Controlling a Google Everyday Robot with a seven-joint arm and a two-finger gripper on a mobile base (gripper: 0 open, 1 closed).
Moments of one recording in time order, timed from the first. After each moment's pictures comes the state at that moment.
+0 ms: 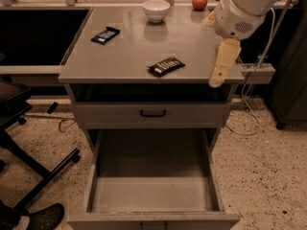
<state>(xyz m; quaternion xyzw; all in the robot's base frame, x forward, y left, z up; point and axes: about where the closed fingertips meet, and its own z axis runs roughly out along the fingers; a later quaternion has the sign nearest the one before) 0.587 -0.150 0.951 -0.69 0.69 -0.02 0.21</state>
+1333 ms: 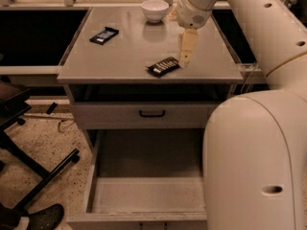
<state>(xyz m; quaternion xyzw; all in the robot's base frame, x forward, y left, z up) 0.727 -0.088 0.909 -0.75 0.62 0.00 0.22</state>
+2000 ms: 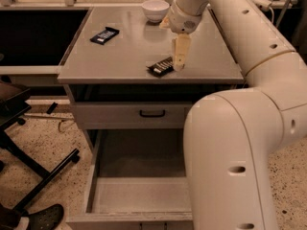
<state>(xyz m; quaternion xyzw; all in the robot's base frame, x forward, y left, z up) 0.742 -0.068 0.882 -0.77 0.61 0.02 0.19</state>
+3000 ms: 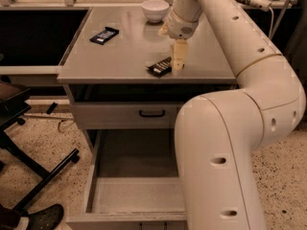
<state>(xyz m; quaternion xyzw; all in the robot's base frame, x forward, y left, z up) 0.750 -0.064 0.855 -0.77 0.61 0.03 0.17</state>
